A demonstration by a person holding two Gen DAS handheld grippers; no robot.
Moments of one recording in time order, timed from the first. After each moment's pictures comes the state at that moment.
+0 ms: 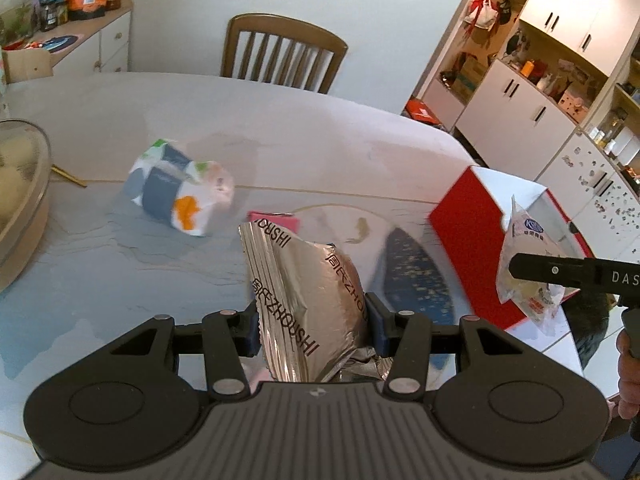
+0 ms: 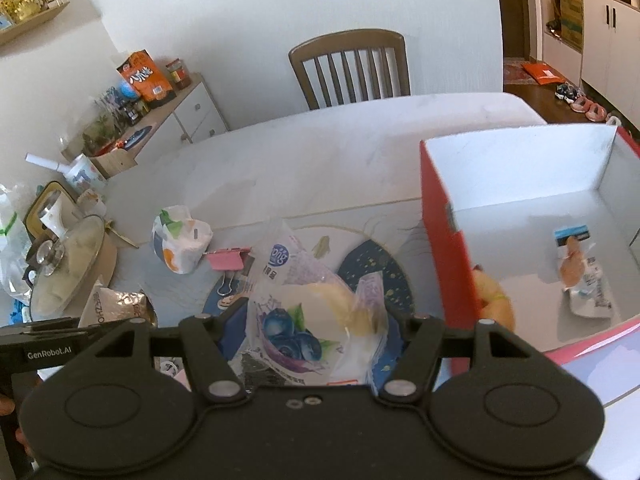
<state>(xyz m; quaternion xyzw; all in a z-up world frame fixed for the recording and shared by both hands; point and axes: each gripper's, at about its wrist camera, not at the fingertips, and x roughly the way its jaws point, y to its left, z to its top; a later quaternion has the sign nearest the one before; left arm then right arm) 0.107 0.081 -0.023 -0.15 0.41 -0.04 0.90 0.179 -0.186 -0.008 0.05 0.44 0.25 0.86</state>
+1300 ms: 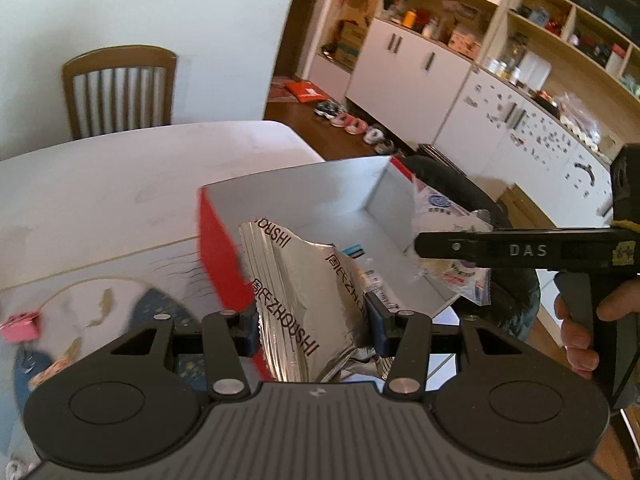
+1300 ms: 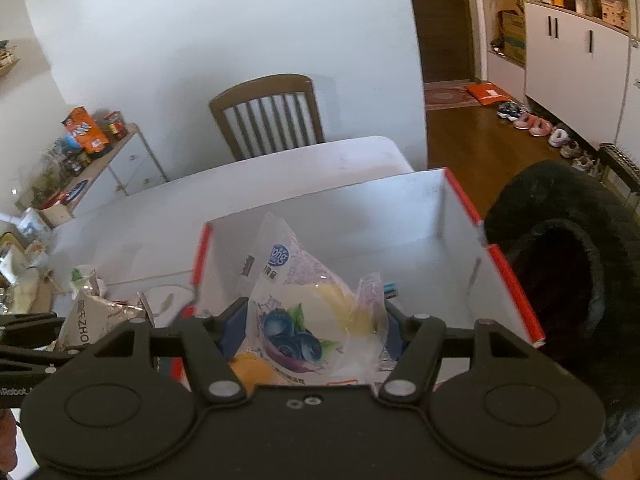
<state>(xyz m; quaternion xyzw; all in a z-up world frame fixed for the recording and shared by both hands) 0.200 -0.158 0.008 -0.06 0.40 -0.18 0.89 0.237 -0.372 0.005 0.06 0.41 0.19 0.89</state>
